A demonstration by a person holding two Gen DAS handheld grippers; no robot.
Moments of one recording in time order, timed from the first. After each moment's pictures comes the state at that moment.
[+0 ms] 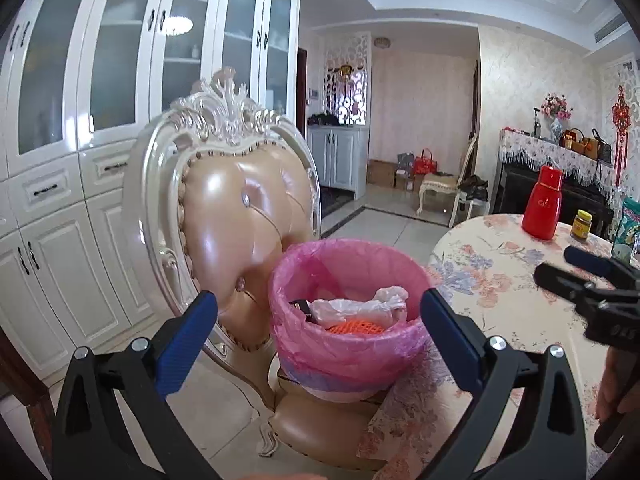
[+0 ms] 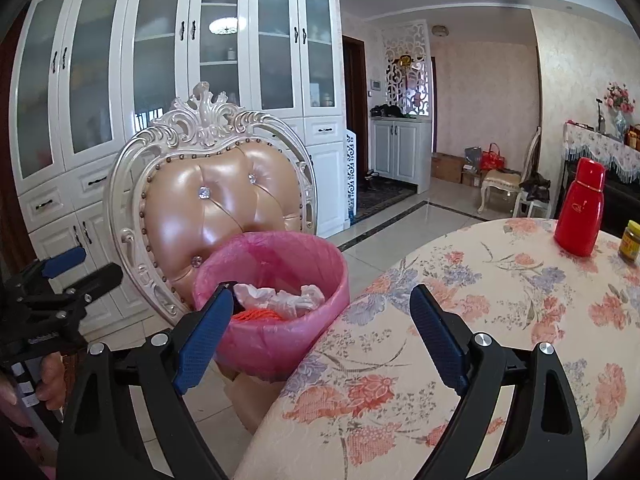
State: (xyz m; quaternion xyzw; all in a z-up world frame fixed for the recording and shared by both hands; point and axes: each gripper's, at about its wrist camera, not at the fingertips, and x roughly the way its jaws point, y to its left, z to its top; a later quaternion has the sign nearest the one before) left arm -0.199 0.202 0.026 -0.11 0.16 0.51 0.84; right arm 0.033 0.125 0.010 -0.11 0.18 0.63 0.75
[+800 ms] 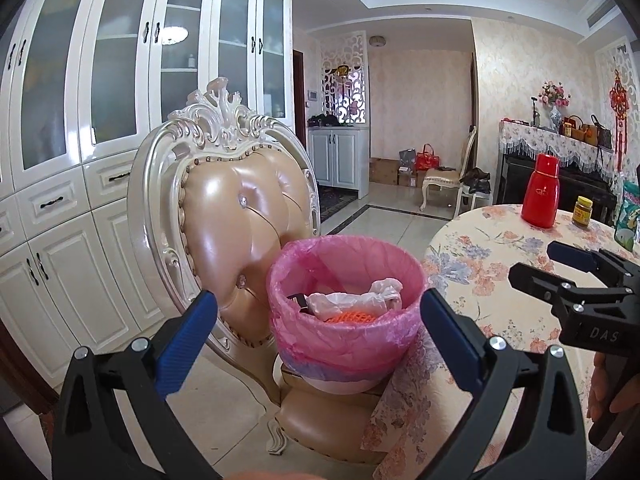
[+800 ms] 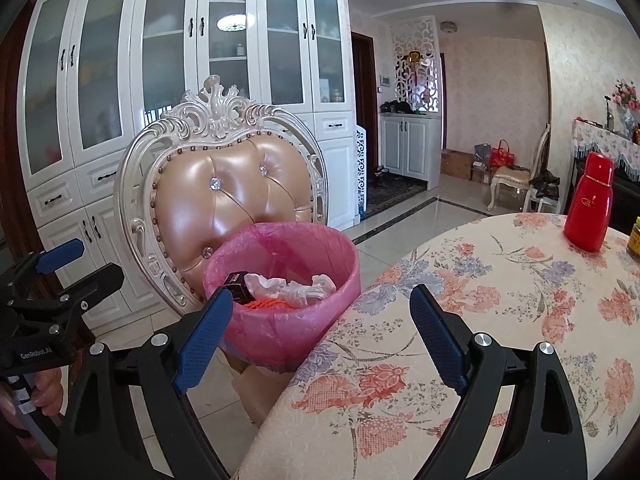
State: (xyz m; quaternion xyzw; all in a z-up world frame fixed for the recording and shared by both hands) left arm -0.191 0.181 0.025 -0.09 0.17 0.51 0.83; right arm 0.028 0.122 0.001 -0.11 0.19 0.64 0.73
